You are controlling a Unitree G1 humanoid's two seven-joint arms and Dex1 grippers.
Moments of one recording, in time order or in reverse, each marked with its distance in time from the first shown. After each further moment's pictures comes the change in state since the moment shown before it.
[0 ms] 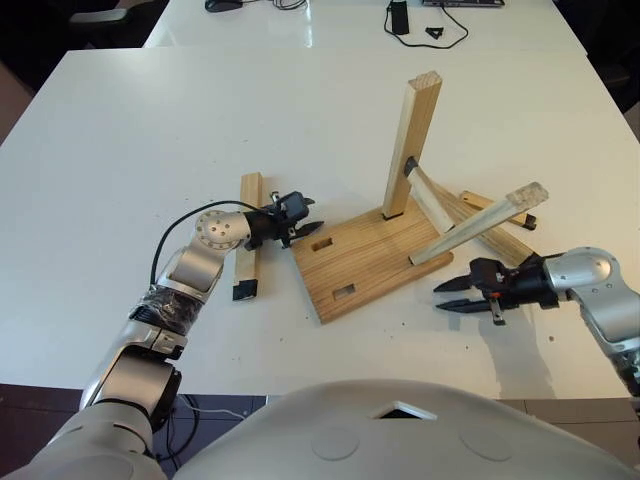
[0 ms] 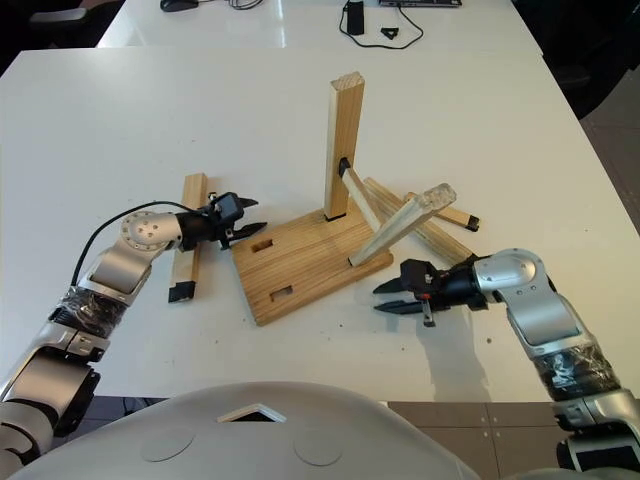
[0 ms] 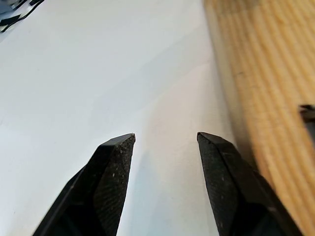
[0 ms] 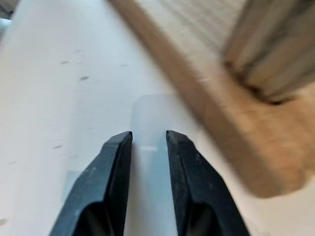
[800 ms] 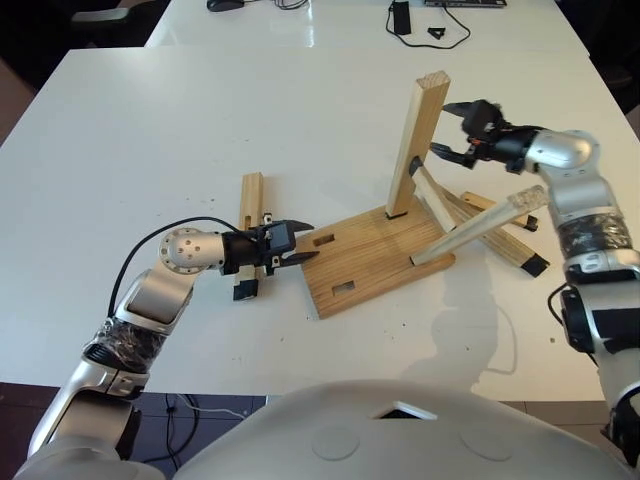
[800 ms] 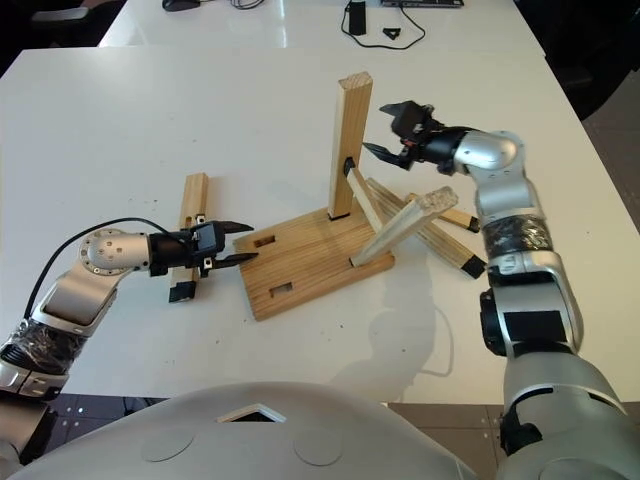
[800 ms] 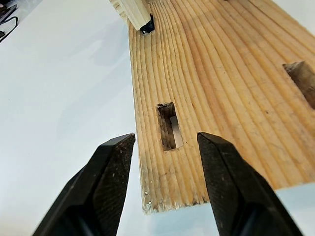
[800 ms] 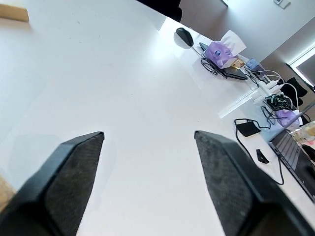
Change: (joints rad) left arm 0.199 0.113 0.117 -0.292 -0.161 0.093 -0.121; right arm -0.554 0.110 -0.128 0.479 -0.066 -0.243 -0.286
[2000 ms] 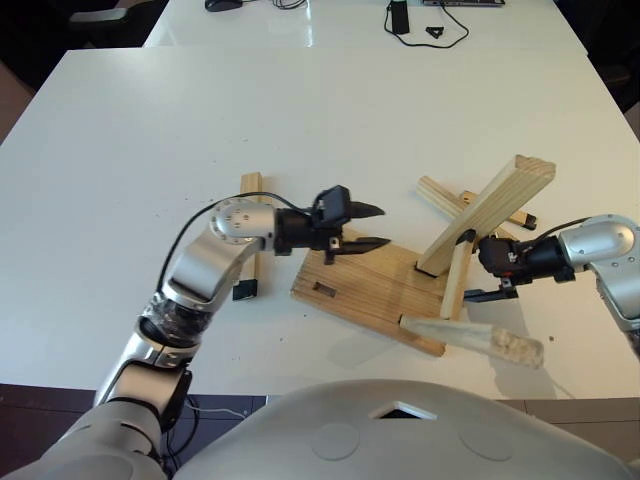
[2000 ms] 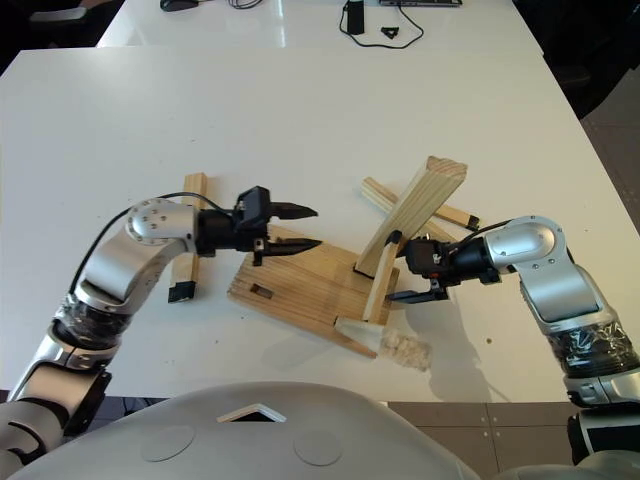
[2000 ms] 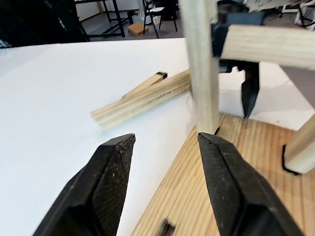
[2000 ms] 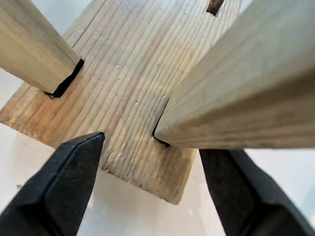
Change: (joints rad) left arm -0.216 -0.162 -0.043 -0.129 -0.176 0.291 -0.023; right arm 0.572 -0.247 0.096 -0.656 0.117 0.220 0.408
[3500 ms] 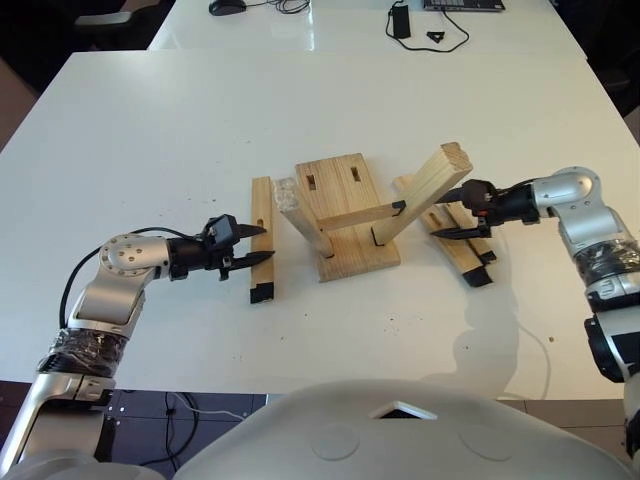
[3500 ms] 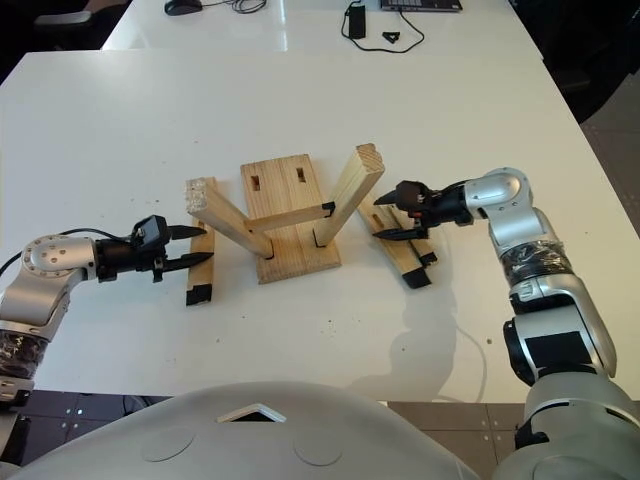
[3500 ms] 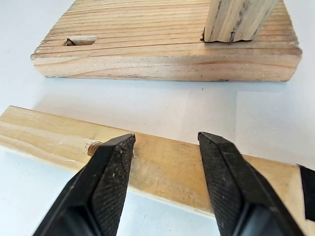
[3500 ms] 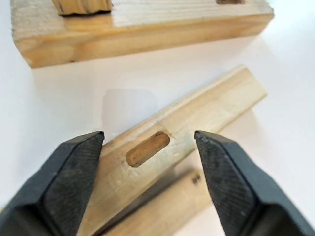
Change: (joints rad) left arm 0.258 0.256 0.202 0.392 0.091 -0.394 -0.089; right arm -0.517 0.184 0.141 0.873 -0.140 -0.335 -0.080
